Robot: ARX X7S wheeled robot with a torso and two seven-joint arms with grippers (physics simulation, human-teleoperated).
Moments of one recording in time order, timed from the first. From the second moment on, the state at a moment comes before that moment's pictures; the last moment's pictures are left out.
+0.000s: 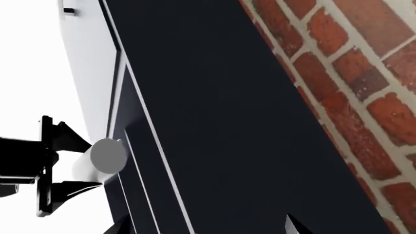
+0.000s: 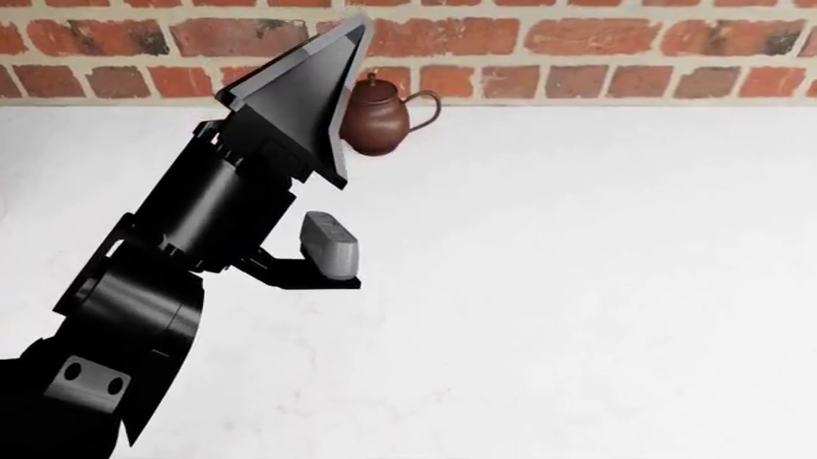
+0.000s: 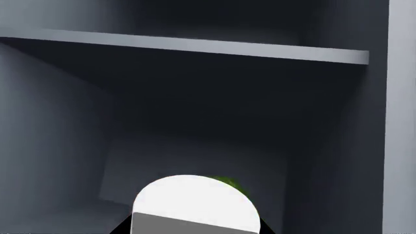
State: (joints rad) left arm -1.60 -0.80 1.92 0.41 1.28 -1.01 -0.06; right arm 2.35 0.00 -0.04 0.35 -0.11 1.42 -0.31
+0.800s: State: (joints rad) left arm -1.59 -0.80 1.90 0.42 1.28 -1.00 -0.05; right arm 2.35 0.00 -0.02 0.30 0.00 1.34 -0.19
